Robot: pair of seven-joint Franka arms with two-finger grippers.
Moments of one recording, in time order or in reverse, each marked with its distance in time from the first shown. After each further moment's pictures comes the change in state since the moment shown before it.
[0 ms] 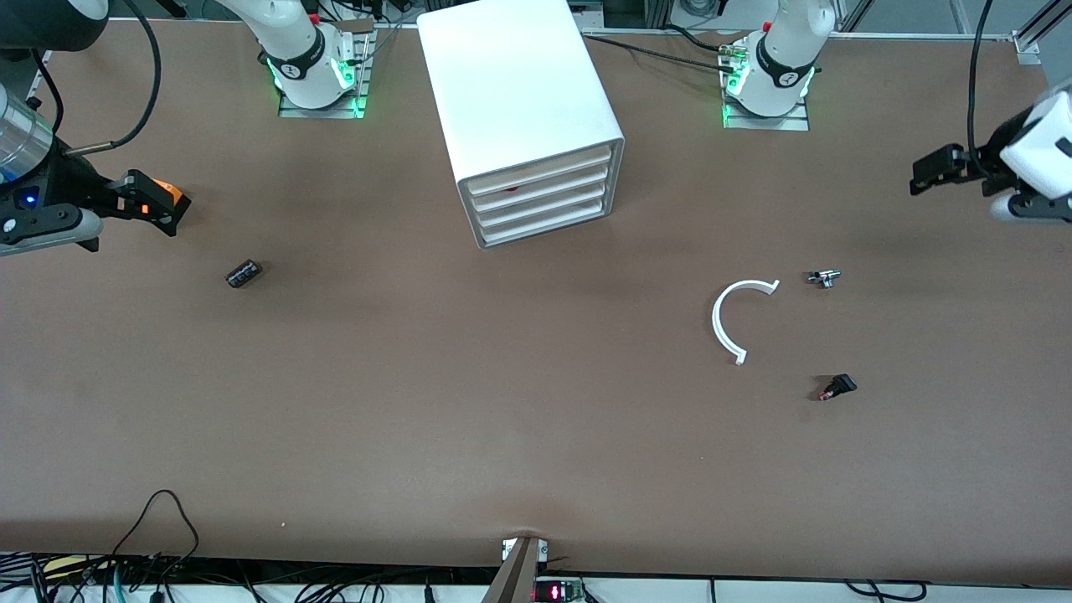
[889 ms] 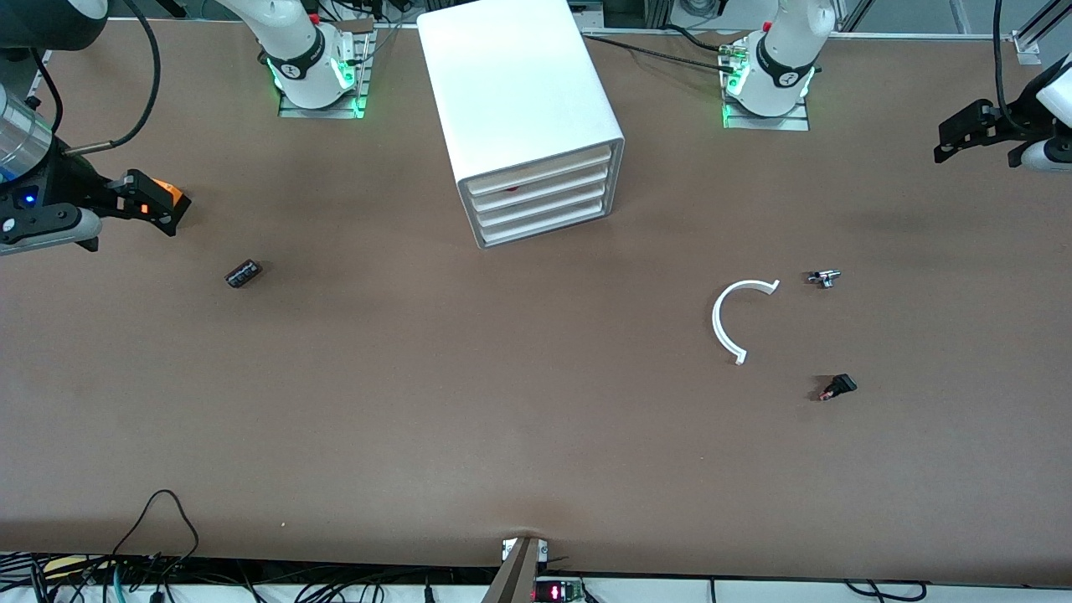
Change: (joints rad) left arm -0.009 -0.087 0.048 -0.042 0.000 0.029 0.091; right arm 0.000 0.000 0.000 0.000 0.000 -0.001 0.000
